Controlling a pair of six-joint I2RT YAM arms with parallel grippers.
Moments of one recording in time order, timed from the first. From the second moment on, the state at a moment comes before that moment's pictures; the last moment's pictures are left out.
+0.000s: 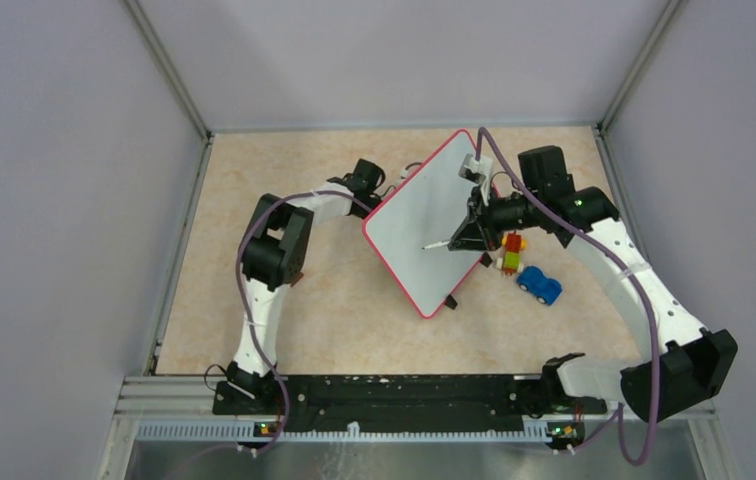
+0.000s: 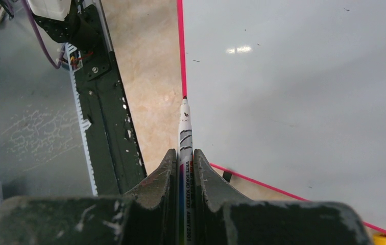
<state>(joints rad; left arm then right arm) -0.45 2.26 1.60 -0.43 0.95 0.17 0.37 1.24 1.27 -0.84 -0.86 -0.32</state>
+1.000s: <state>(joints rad) -0.36 2.07 1.26 -0.40 1.02 0.16 0.37 1.24 1.27 -0.83 -0.86 -0.30</state>
